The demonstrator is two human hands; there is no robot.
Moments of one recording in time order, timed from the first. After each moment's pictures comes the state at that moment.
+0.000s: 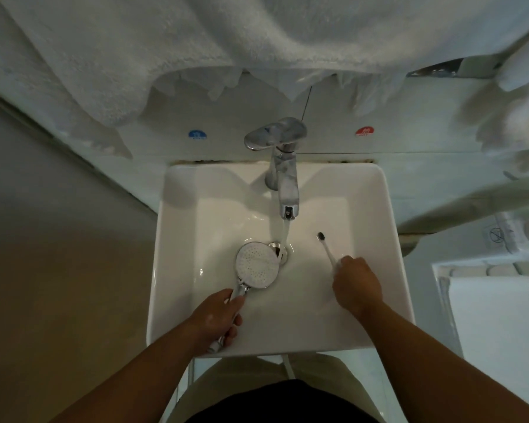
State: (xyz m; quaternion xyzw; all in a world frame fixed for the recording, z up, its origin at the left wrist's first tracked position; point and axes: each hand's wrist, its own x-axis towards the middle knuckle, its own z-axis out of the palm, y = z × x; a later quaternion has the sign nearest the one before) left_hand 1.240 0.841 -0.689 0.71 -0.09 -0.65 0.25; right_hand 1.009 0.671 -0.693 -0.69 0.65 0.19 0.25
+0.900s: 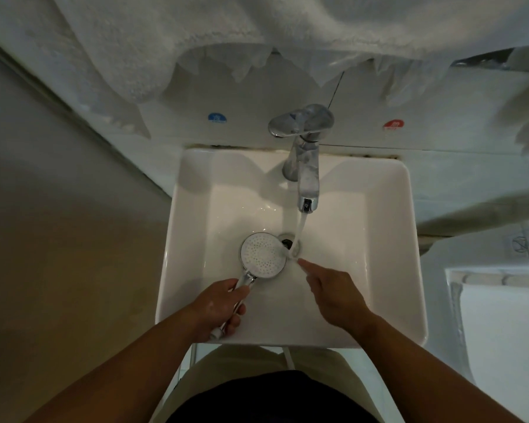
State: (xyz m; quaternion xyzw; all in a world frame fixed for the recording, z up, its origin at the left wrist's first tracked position) left_hand 1.248 0.845 -0.679 0.68 -0.04 -0.68 0.27; right_hand 1.033 0.709 -0.692 -0.80 0.45 0.06 0.40
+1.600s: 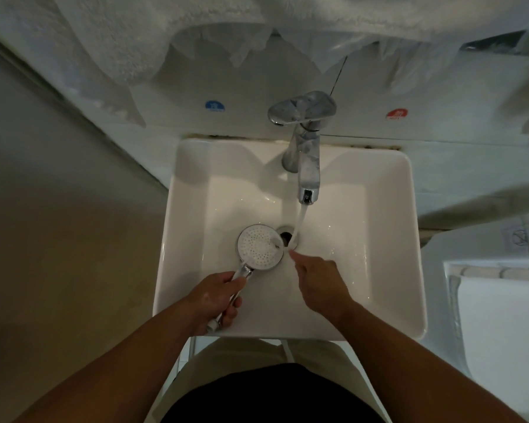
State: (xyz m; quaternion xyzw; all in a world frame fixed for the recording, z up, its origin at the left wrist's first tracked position) left_hand 1.252 0.847 -0.682 0.67 0.00 -0.68 0.30; right_hand 1.060 0.716 -0.701 -0.81 0.45 0.06 0.37
